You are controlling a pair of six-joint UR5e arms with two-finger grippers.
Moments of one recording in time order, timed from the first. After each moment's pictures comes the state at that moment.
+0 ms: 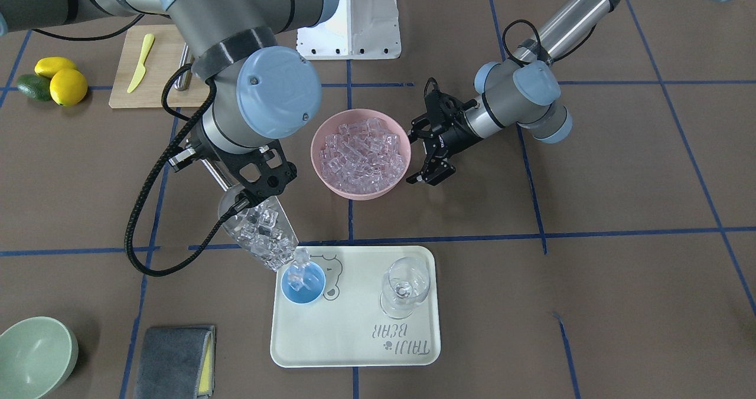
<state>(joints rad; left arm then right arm) -0.58 -2.06 -1.29 -2.94 -2.02 -0.01 0.80 -0.49 1.43 -2.60 1.86 -0.09</state>
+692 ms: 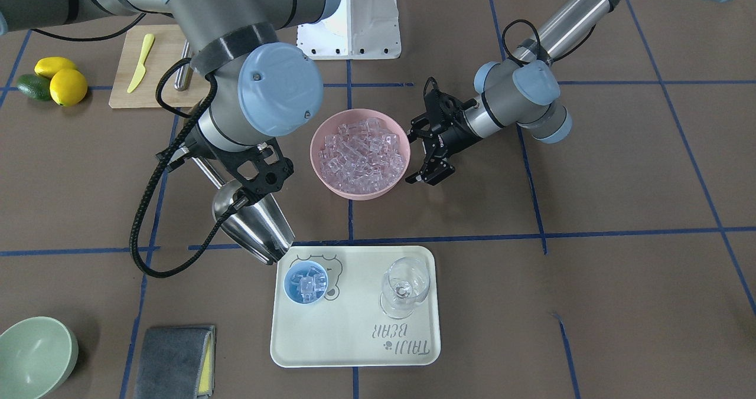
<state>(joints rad) -0.58 -2.06 -1.29 -2.94 -2.02 -0.01 0.81 -0.49 1.43 -2.62 1.83 -0.13</state>
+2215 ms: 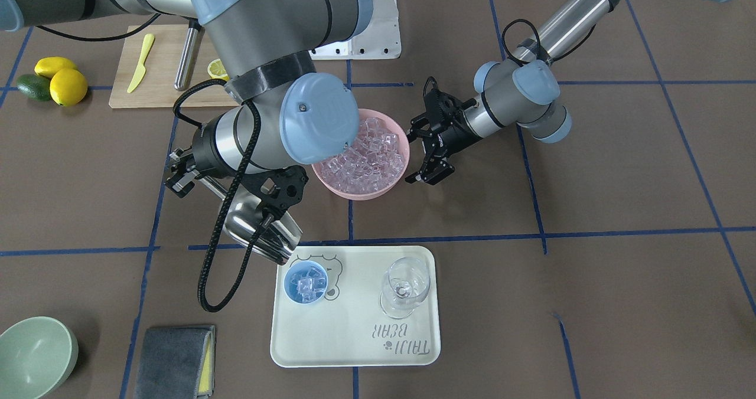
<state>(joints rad) -0.58 -2.06 -1.29 -2.94 -2.02 -0.01 0.81 -0.38 1.25 -2.64 1.73 -0.35</state>
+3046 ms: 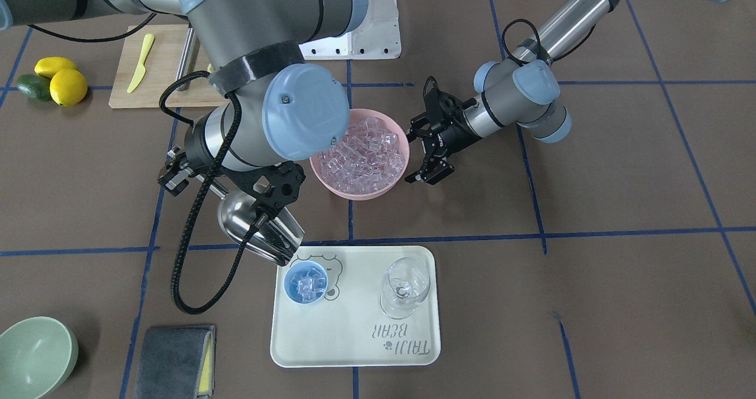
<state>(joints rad) -0.58 -2.06 -1.30 -2.95 -2.02 -0.01 0.84 -0.39 1.29 -2.63 1.79 -0.35</state>
